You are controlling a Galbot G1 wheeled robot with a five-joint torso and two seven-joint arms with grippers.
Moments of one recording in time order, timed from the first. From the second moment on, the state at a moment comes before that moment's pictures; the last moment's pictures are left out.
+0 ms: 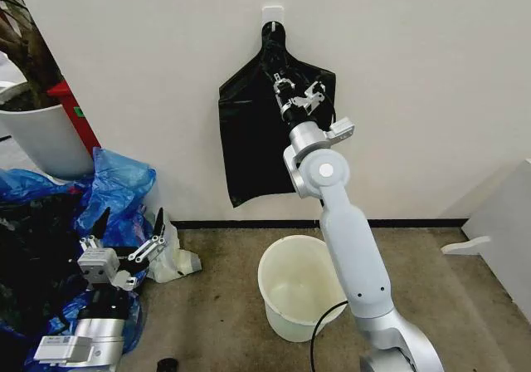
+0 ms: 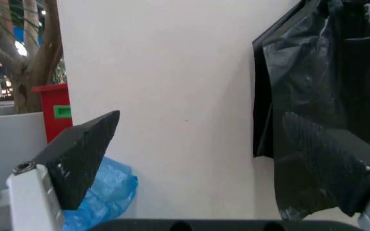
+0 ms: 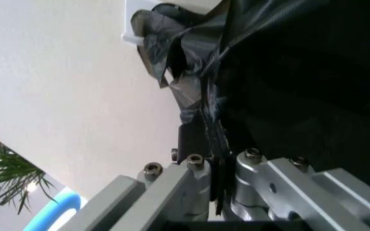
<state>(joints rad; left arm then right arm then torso) 1.81 -1.38 -0.72 -2.40 -0.22 -0.22 -0.01 -0.57 1.61 0.20 1.74 1.33 -0.07 0.24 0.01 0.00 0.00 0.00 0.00</state>
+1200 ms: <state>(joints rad) 1.82 -1.40 -0.70 -2.39 -0.19 -0.23 0.01 -0.93 1.59 0.15 1.93 1.29 -0.08 0.21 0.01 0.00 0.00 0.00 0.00</state>
